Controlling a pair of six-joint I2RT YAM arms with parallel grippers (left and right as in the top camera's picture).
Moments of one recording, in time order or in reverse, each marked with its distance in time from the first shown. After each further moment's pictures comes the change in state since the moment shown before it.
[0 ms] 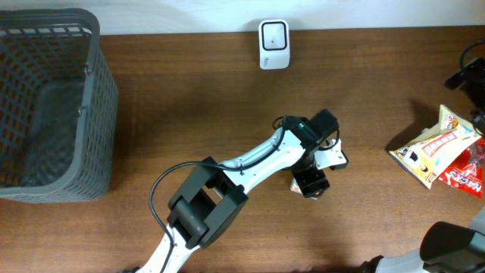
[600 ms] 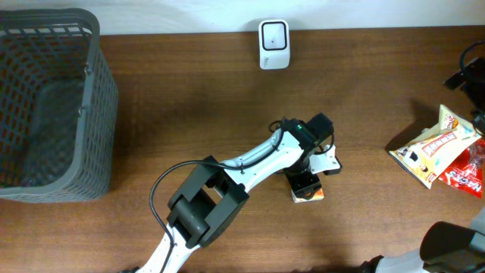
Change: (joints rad) left arm 0.003 0.002 -0.037 -0.049 0.000 0.018; right arm 0.000 0.000 0.000 0.000 0.000 0.000
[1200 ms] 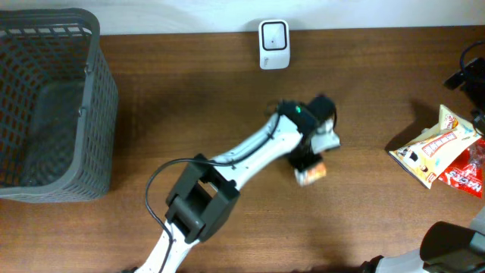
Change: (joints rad) left arm 0.055 0.014 0.227 -0.113 -0.137 -0.139; right arm 0.000 0.000 0.000 0.000 0.000 0.000
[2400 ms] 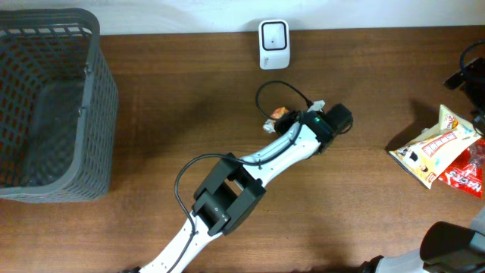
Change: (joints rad) left arm -0.071 0.225 0.140 0.110 -0.951 -0.256; right arm 0.000 0.000 0.000 0.000 0.000 0.000
